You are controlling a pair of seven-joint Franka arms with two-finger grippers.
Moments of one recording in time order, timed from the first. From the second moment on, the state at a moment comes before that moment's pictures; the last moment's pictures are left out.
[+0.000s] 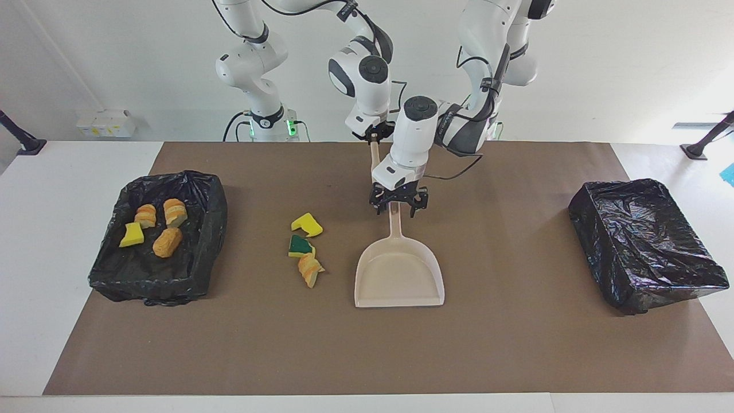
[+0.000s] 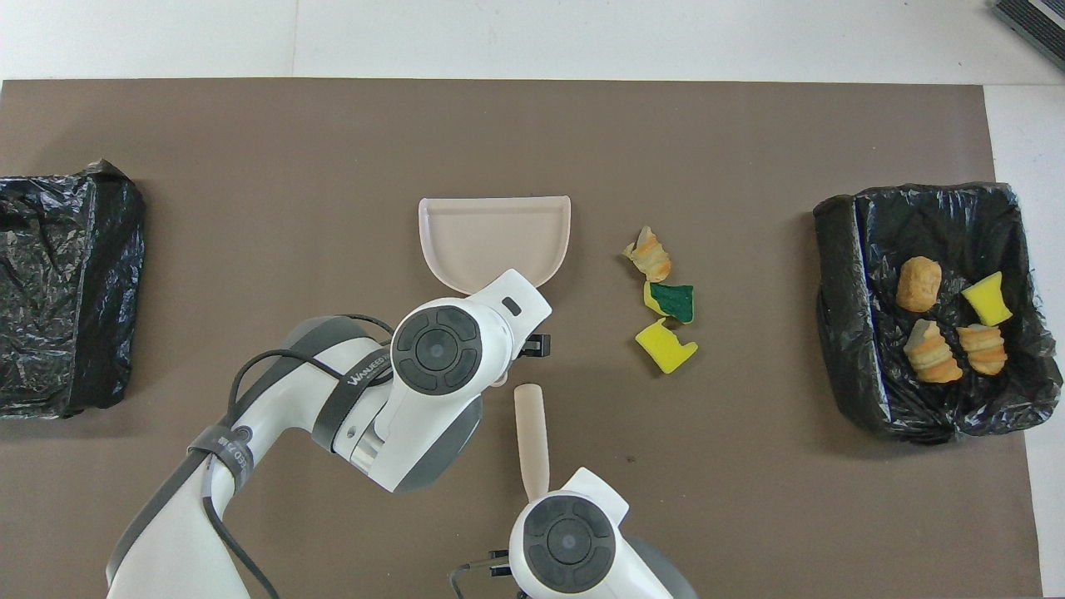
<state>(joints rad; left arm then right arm) -0.57 0.22 -0.13 -2.00 0.01 2.36 -0.59 0.76 -0.11 0.08 -2.32 0.29 1.99 0.66</state>
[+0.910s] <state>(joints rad) -0.56 0.22 -0.10 -2.00 0.02 2.36 -0.46 0.35 -0.27 0.07 -2.32 -0.06 1.75 0.33</state>
